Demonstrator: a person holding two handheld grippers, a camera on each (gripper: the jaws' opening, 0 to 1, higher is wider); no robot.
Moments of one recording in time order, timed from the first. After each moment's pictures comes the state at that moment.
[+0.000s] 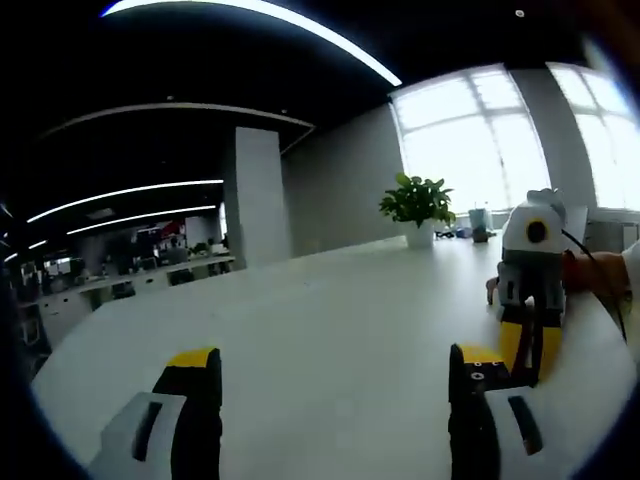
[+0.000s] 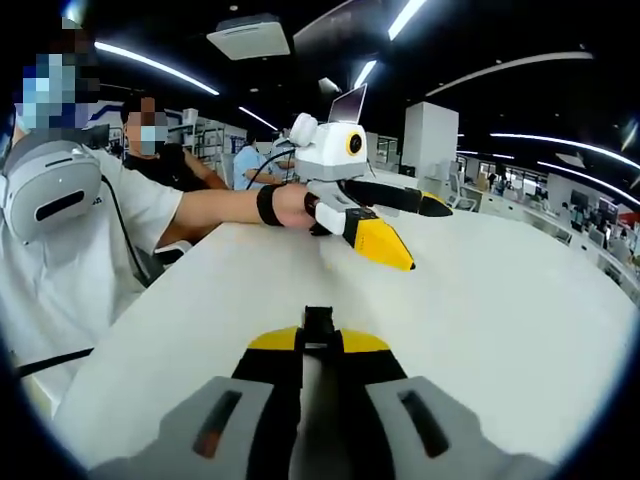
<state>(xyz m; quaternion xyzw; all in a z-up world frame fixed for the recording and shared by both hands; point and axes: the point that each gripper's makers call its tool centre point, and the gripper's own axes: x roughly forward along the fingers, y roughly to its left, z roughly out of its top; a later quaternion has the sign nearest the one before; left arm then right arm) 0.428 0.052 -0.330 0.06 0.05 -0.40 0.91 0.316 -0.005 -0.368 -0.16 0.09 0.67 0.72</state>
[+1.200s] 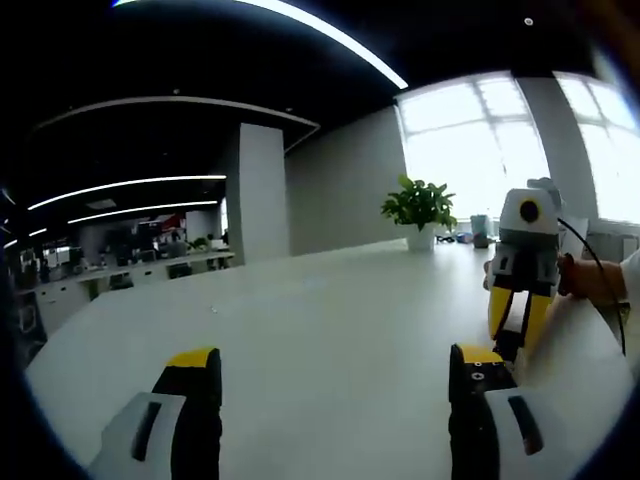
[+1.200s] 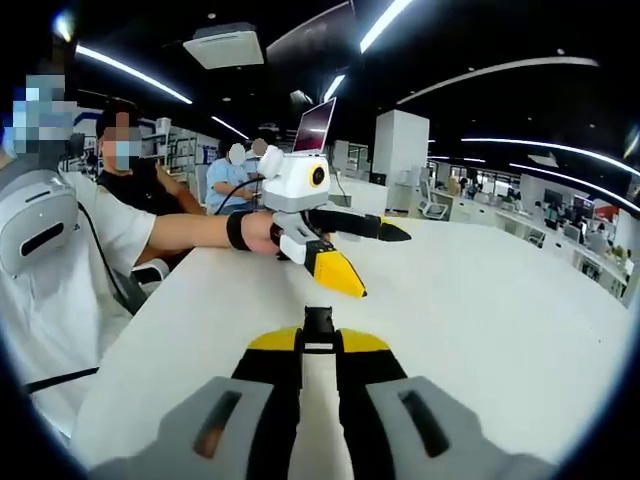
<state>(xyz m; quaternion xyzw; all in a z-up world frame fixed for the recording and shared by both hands) 0.430 0.055 -0.333 0.04 0.06 -0.40 0.91 0.334 -0.011 -0.334 -0.14 0.08 0.62 0.77</state>
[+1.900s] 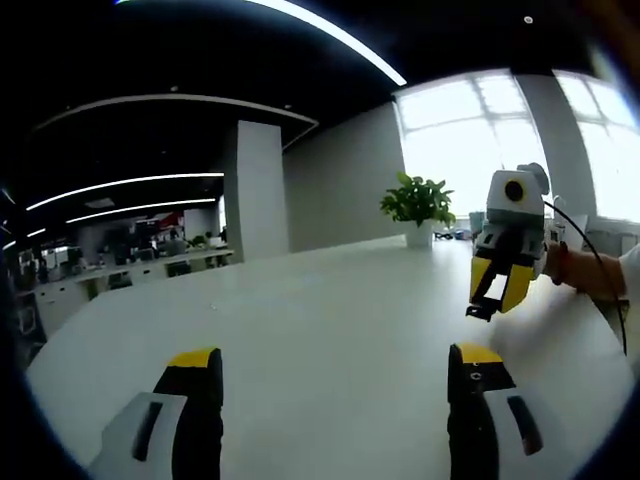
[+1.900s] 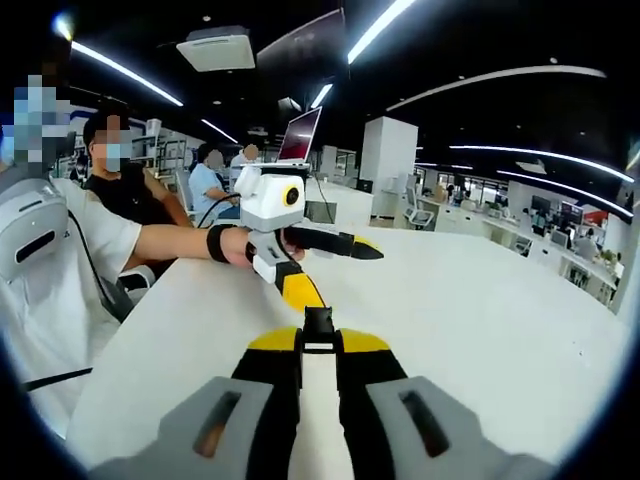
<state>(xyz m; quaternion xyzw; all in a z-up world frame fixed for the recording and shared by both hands) 0.430 0.054 -0.336 0.05 0.07 -0.41 0.91 0.358 -0.020 -0.310 -0.15 0.06 0.60 0.79</state>
